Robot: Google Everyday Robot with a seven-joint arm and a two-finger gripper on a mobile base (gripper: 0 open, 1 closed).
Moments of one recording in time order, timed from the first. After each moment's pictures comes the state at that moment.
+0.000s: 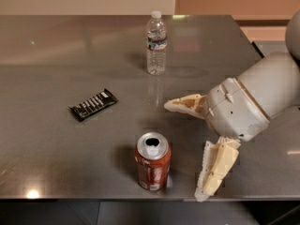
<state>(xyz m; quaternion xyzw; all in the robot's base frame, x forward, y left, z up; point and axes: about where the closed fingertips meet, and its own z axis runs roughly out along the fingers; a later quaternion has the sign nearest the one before) 0.346 -0.058 0.902 -0.72 0.58 0.28 0.26</state>
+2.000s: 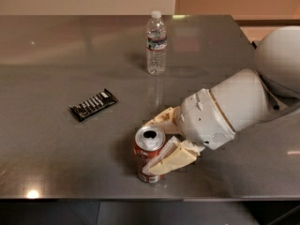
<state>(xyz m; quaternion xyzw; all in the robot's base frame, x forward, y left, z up) 0.349 -0.006 0.888 -0.67 0.60 0.32 0.29</state>
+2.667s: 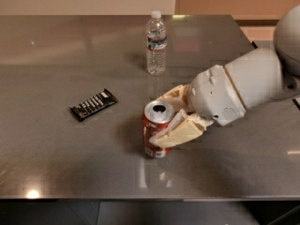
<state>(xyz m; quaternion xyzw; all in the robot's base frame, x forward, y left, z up) 0.385 -0.021 0.918 -0.65 0.61 0.31 0.33</state>
